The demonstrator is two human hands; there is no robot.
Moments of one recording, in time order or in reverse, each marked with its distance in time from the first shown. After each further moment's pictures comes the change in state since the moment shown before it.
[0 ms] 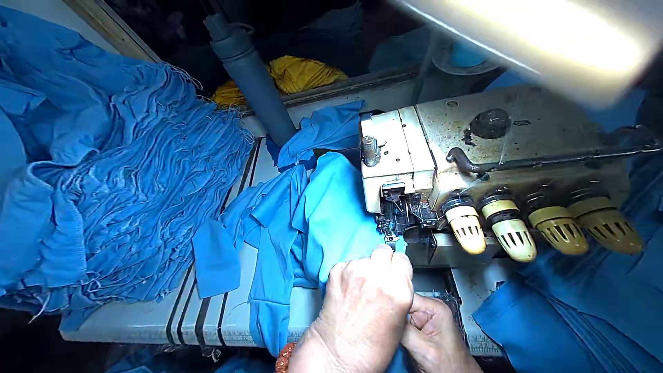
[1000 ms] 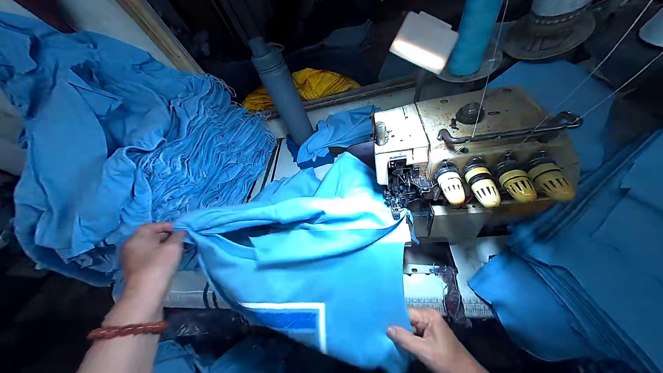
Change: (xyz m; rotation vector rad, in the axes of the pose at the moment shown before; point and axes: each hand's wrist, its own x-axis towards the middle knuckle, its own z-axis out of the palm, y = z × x) left_hand -0.138 -0.217 -0.106 -0.168 0.135 -1.142; right_hand -0.061 0.041 -0.040 -0.379 -0.273 0.129
